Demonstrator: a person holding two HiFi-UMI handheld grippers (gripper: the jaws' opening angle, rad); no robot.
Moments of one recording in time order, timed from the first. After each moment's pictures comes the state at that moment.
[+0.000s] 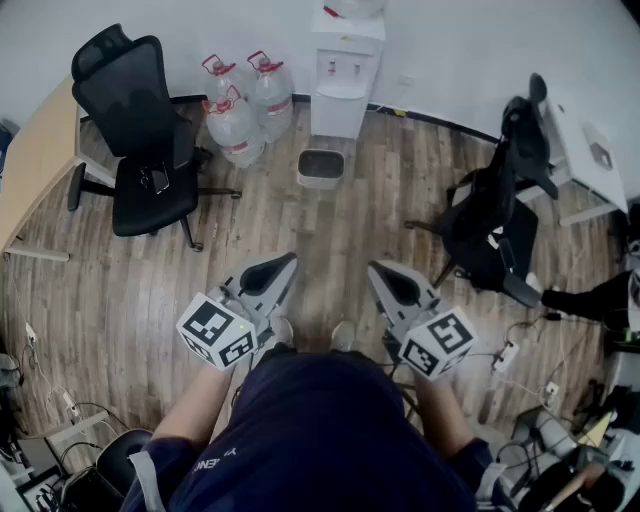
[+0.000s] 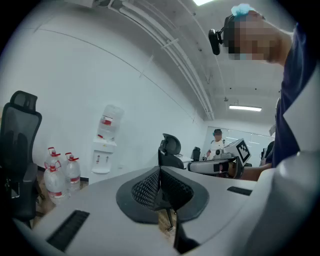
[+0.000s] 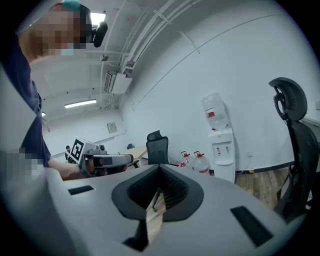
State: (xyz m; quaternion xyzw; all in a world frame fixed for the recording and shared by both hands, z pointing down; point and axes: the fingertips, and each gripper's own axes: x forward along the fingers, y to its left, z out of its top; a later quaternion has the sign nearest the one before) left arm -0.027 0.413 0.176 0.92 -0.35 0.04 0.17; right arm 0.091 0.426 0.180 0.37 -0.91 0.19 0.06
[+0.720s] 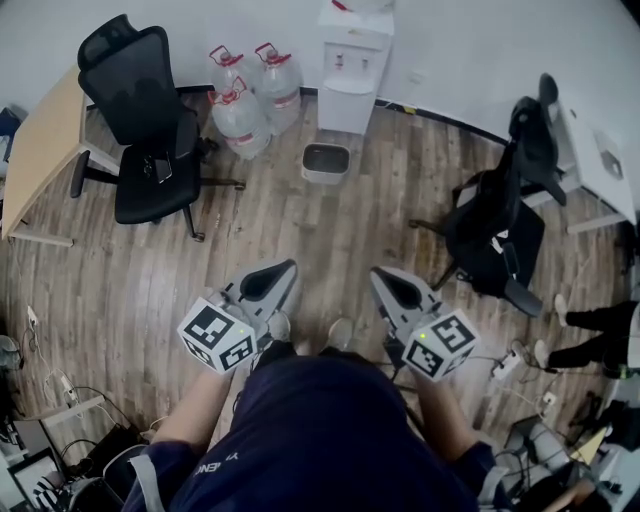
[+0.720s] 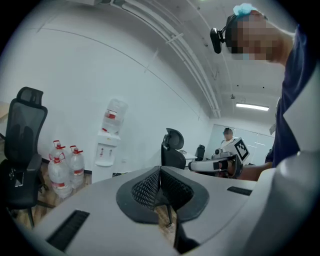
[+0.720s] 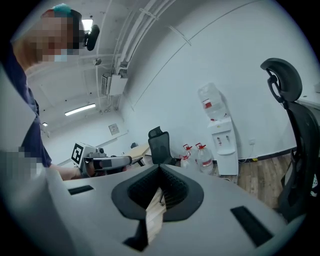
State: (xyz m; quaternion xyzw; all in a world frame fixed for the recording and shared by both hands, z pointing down) left arm -0.006 0.420 0.200 0.91 -0.37 0.05 0.19; right arm 0.122 0.424 0.206 0.35 -0.90 0.24 0.07
